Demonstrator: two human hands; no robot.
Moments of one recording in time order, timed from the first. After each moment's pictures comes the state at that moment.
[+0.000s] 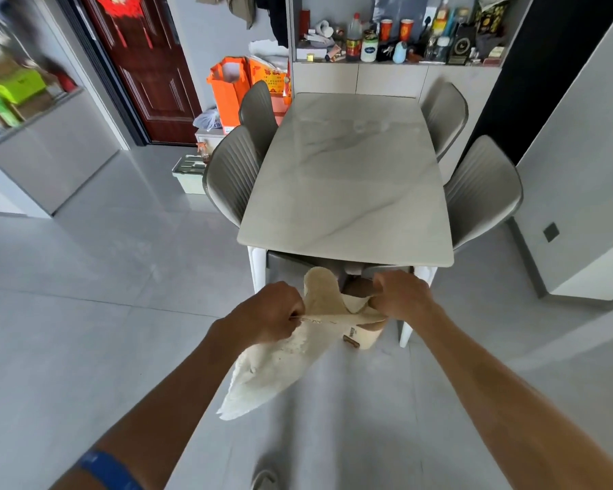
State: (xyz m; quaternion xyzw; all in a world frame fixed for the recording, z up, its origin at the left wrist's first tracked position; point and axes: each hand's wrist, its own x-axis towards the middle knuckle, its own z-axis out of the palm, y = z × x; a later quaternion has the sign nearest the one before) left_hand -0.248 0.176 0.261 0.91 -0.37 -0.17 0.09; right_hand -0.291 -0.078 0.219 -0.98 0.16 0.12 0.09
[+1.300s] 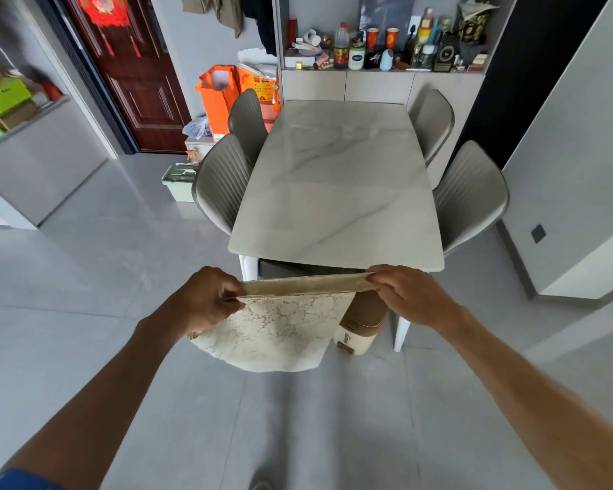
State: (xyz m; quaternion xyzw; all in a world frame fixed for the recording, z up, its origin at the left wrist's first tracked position) left_hand -0.203 0.238 0.280 0.93 -0.24 -0.13 0.24; right_hand -0.311 -0.109 0.250 -0.98 -0.04 0.00 0.17
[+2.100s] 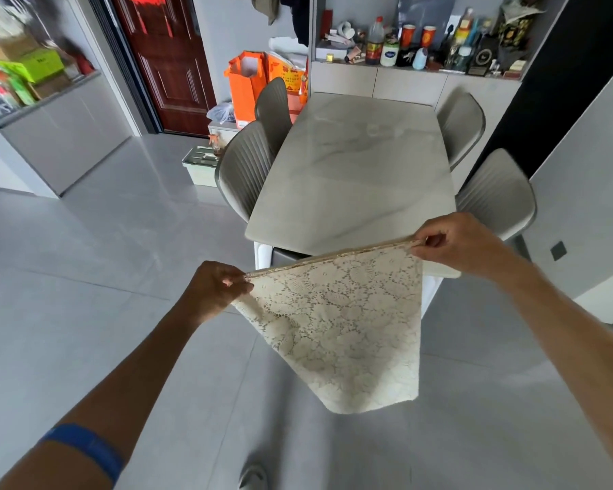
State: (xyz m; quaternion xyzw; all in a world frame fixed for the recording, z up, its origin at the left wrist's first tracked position) left_hand -0.201 0.269 0.232 0.88 -0.12 -0.10 0.46; right_hand -0.279 -0.143 0.325 -0.96 -0.03 -0.03 0.28
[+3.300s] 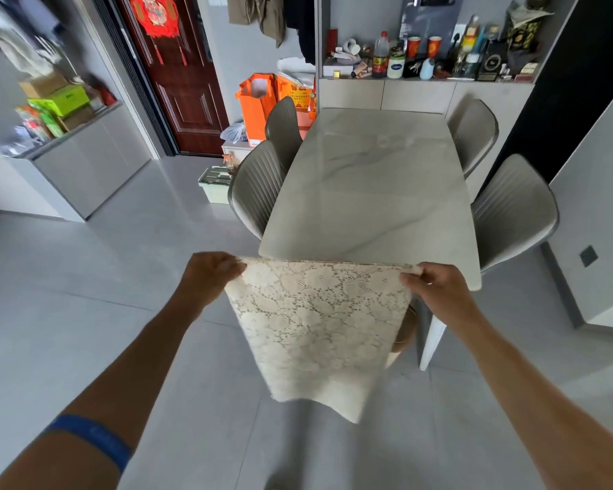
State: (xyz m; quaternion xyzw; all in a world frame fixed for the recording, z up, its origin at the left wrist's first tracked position) left_hand -0.154 0.275 0.267 0.88 -0.07 -0.01 0.46; right_hand -0.275 -0.105 0.242 -0.85 0.15 -0.10 0.49
